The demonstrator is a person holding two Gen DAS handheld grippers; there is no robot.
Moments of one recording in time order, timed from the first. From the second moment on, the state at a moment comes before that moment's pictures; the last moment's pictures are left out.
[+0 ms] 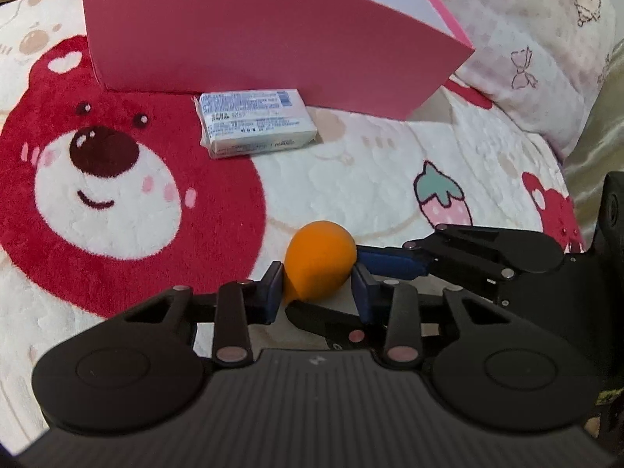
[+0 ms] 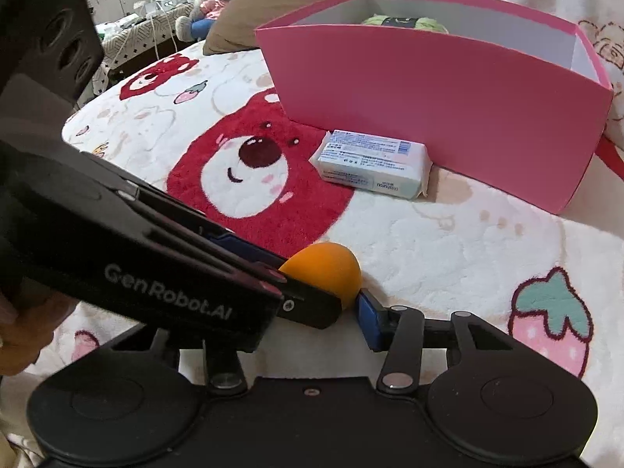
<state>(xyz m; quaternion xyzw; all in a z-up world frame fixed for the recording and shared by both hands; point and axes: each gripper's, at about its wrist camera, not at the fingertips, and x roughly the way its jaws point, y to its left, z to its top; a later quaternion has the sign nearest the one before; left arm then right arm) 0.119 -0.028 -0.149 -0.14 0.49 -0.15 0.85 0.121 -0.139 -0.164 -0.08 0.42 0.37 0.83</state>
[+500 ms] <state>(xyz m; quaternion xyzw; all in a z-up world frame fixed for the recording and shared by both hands) 0.110 -0.025 -0.127 -0.16 0.49 -0.17 0.84 0.108 -0.144 -0.137 -0.08 0.43 0.35 0.83</state>
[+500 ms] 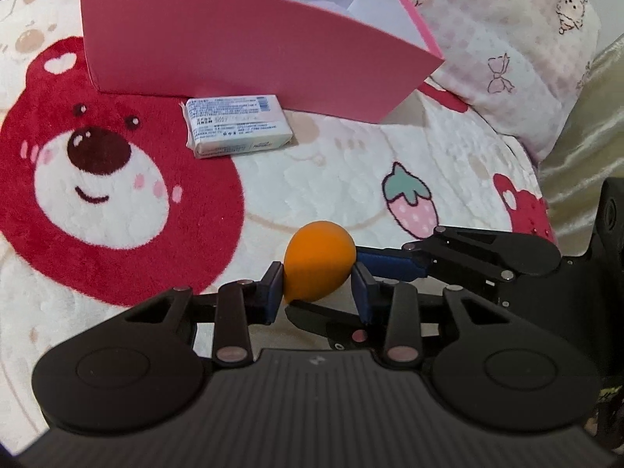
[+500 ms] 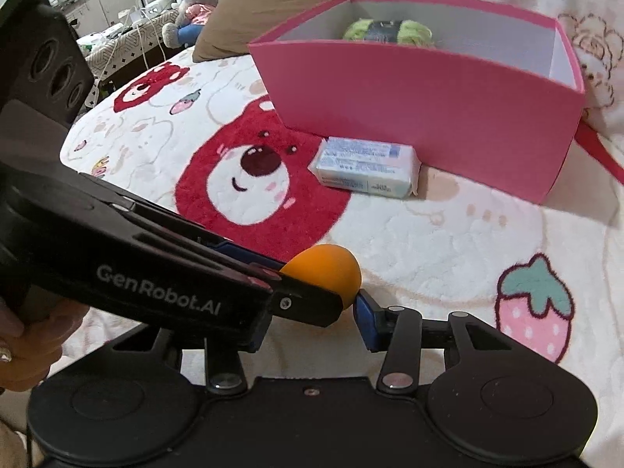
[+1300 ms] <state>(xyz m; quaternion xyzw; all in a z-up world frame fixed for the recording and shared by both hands) 0.100 -0.015 -0.050 -0.16 0.51 -0.19 0.83 0.087 -0.142 -0.067 -0.08 0.42 0.36 0.83</state>
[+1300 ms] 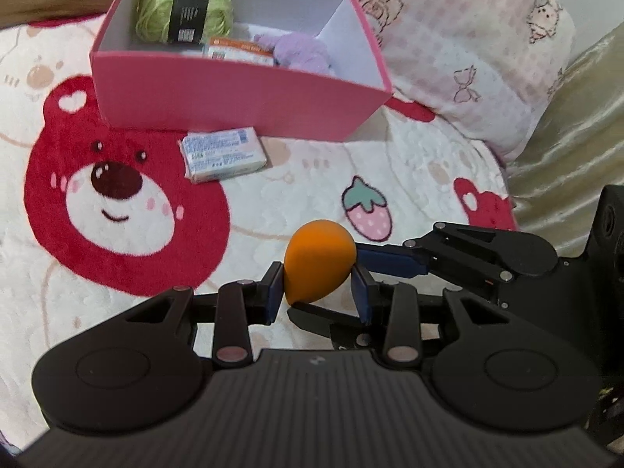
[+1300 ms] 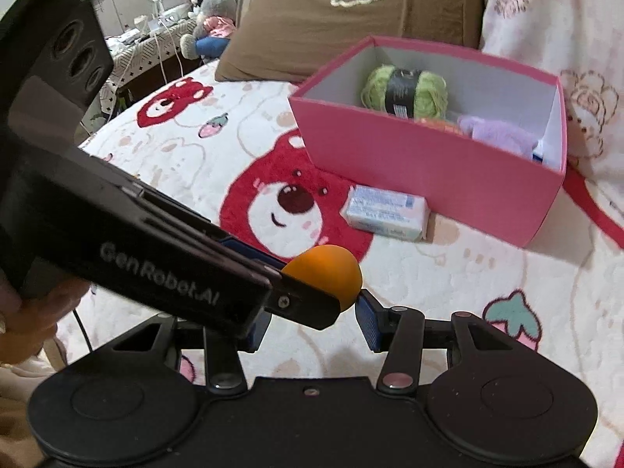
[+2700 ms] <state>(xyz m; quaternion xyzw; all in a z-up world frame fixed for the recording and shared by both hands) 0.119 -0.017 0.014 -0.12 0.50 -0.19 0.84 0.097 -0.145 -0.014 -0.06 0.38 0.35 0.86</state>
